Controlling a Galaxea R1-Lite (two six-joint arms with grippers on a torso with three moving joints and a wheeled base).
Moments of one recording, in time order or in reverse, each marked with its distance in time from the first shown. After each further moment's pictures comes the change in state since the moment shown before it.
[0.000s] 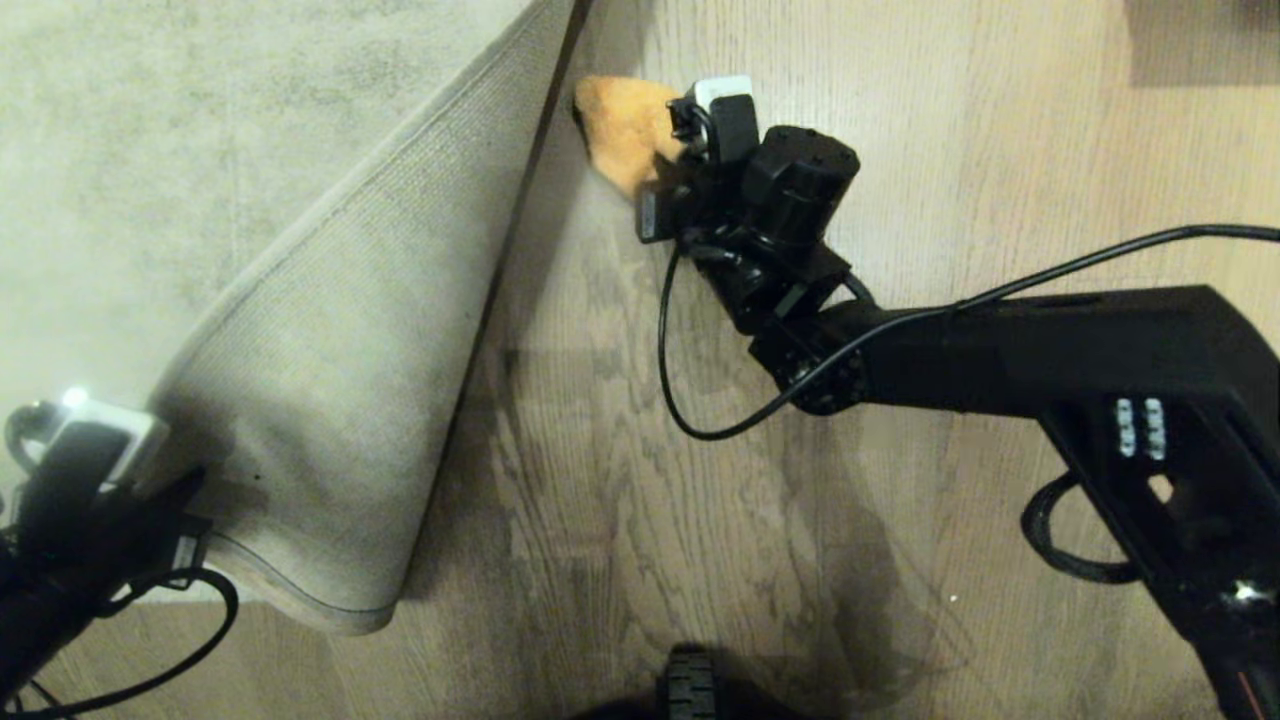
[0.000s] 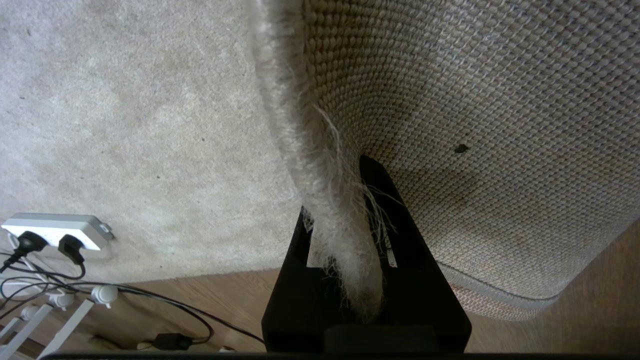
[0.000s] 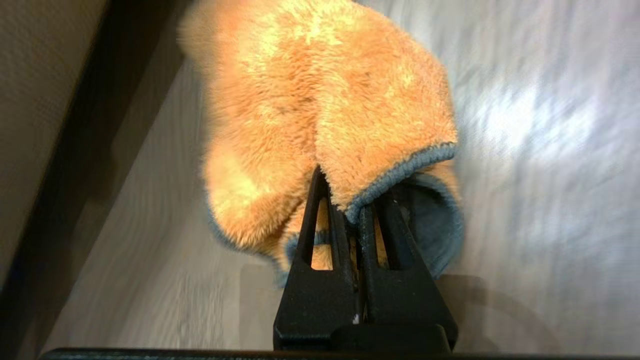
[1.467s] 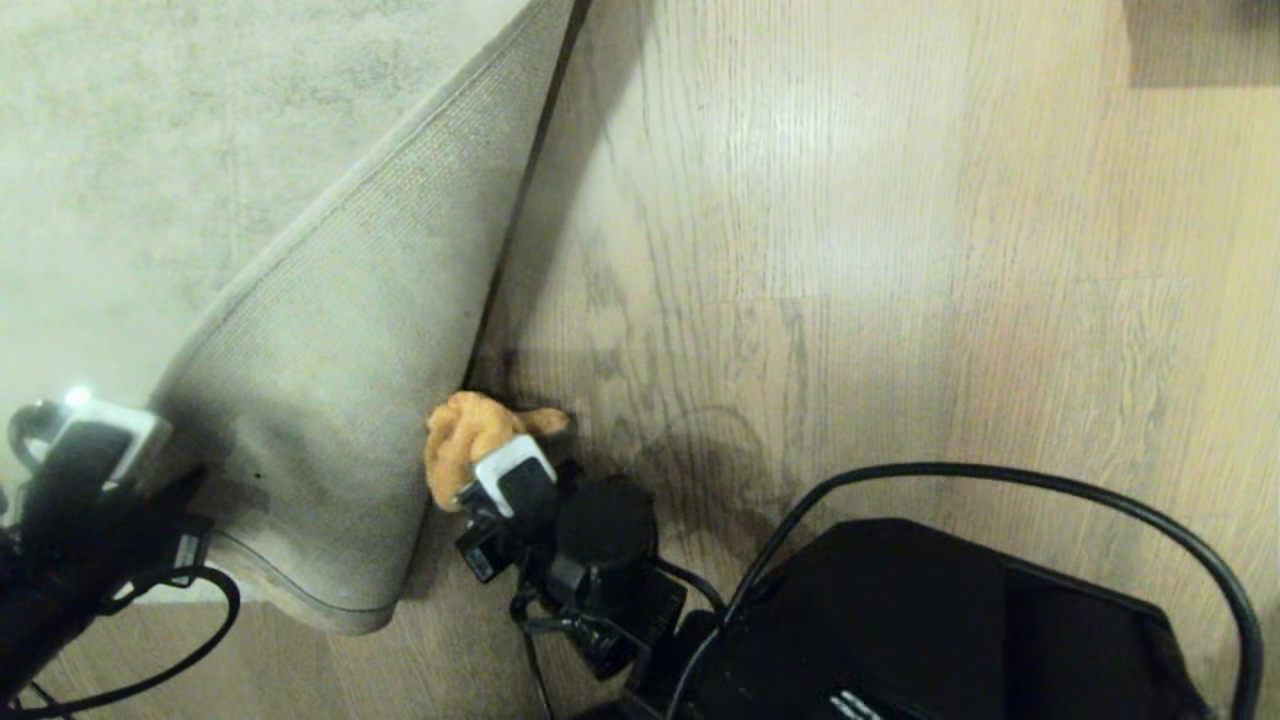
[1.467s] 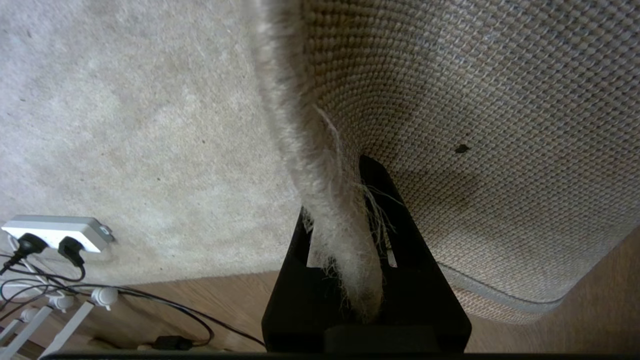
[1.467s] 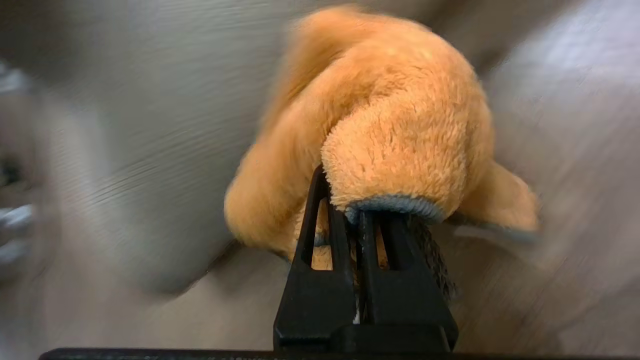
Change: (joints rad) left arm 0.000 0.016 0.003 -0.021 0.000 0.001; right arm 0.334 0.223 0.474 -0.431 0.012 0.006
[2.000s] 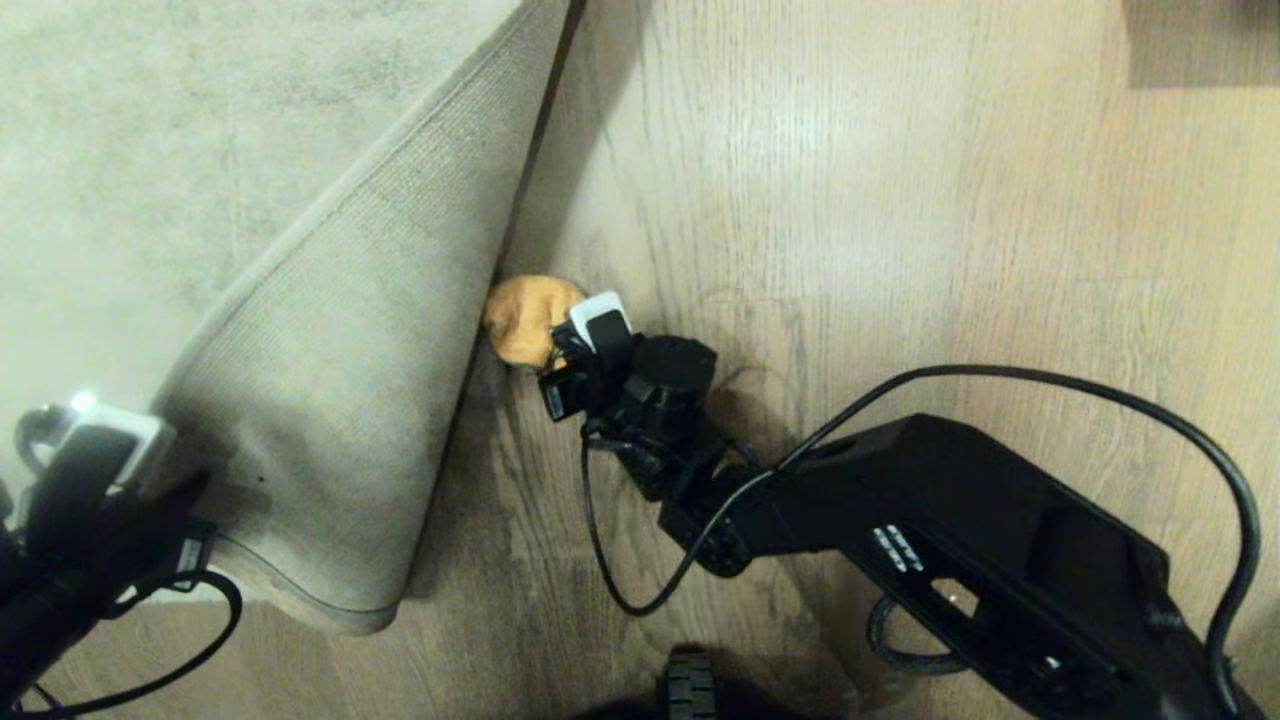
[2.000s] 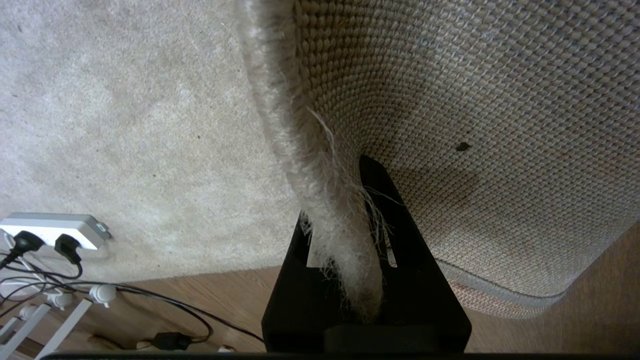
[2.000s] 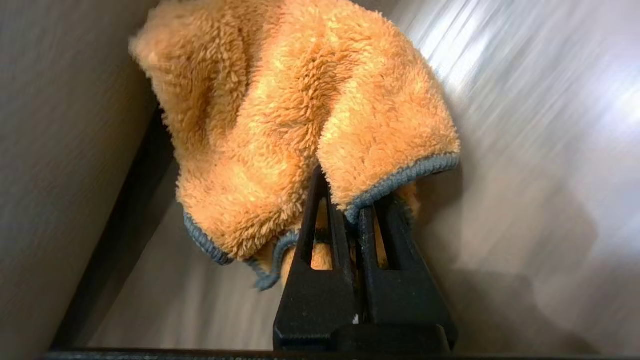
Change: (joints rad) left arm 0.000 0.006 0.004 0.001 -0.001 0.002; right arm -0.226 0.014 -0.330 0.192 0.038 -0.003
